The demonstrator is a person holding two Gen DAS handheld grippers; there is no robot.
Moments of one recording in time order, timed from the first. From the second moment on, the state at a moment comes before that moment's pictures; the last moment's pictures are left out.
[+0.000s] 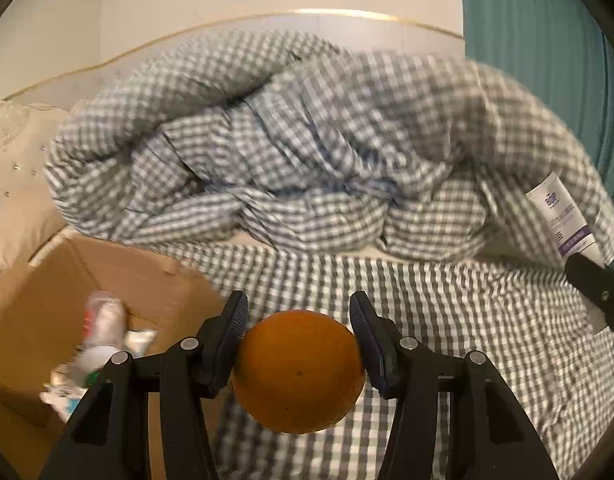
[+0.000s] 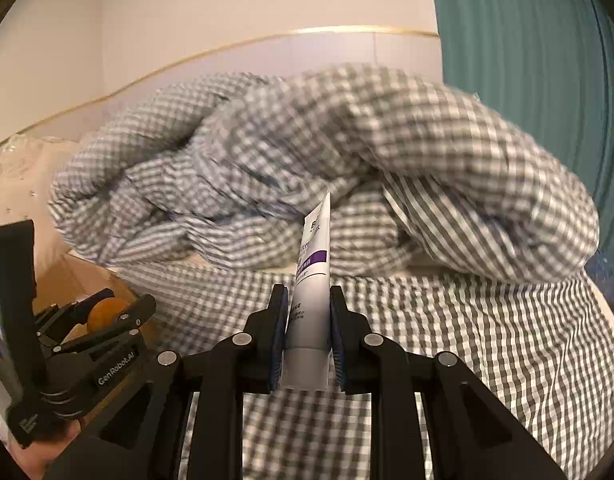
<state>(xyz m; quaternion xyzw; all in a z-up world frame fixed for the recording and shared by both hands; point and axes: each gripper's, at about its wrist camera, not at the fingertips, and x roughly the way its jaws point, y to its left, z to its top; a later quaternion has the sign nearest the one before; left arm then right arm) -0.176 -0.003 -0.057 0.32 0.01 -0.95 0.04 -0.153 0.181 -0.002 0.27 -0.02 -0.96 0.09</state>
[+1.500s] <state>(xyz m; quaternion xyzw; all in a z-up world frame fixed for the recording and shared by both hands) -0.069 -0.280 0.041 0.27 0.04 -0.95 0.17 -0.101 -0.108 0.010 0.30 0.07 -0.91 0.28</state>
